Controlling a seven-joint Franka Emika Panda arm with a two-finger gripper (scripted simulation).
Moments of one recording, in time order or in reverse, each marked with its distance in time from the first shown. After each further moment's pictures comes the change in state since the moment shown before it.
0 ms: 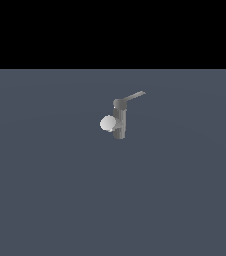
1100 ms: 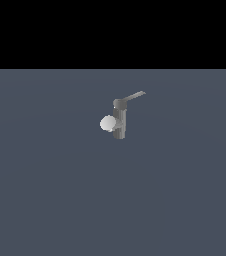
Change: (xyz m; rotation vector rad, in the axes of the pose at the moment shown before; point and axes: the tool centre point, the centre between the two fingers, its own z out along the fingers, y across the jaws) arm 0.054 -0.023 0.040 0.000 0.003 0.229
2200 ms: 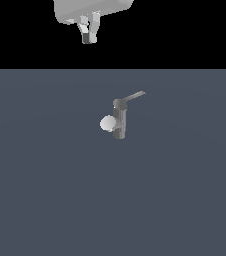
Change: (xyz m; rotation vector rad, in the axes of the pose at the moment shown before) arm 0.134 -0.034 0.094 0.000 0.007 0.536
